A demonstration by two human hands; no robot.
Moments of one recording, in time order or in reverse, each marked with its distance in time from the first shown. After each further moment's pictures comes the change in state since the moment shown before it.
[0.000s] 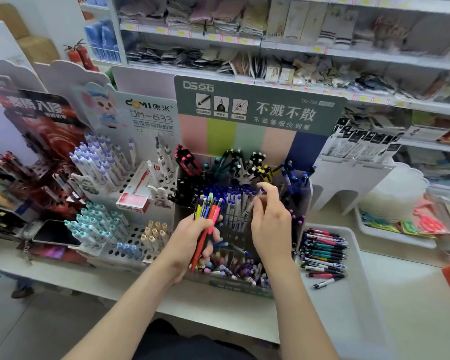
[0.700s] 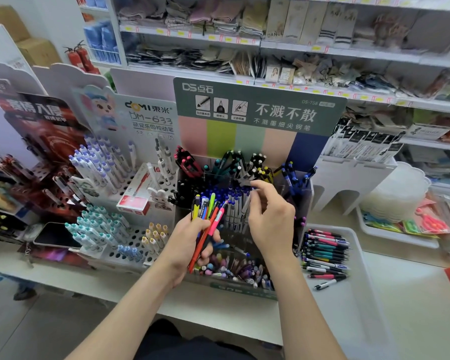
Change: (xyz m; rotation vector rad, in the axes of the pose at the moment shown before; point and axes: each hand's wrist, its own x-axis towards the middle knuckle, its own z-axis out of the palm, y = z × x) left_hand -0.001 0.004 -0.001 0.020 0.021 0.025; right_hand 0.014 -0.013 -0.004 0.087 0.045 -0.070
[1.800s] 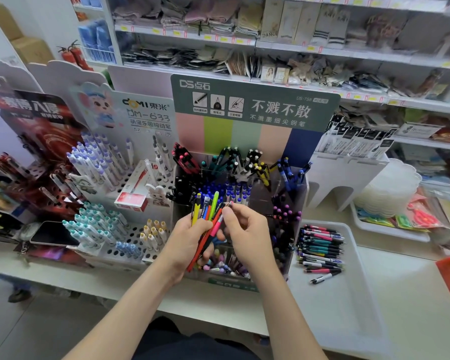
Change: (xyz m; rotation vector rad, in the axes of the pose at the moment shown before) left_hand -0.010 -0.002 0.004 0.081 -0.017 0.028; right_hand -0.042 -0.036 0.002 0.450 -0.332 0.494
